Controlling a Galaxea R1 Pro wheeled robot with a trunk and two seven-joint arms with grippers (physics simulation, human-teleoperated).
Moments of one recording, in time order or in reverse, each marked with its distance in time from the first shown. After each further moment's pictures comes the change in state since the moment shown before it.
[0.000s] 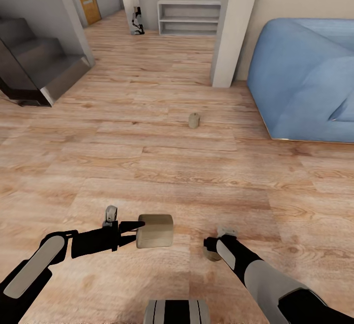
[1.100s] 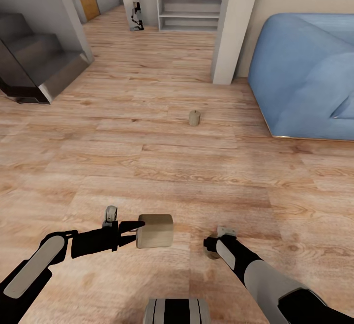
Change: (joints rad) left arm 0.000 0.000 0.000 0.000 0.002 0.000 0.000; right arm 0.000 0.001 0.000 0.000 0.001 -0.001 0.001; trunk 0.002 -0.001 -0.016
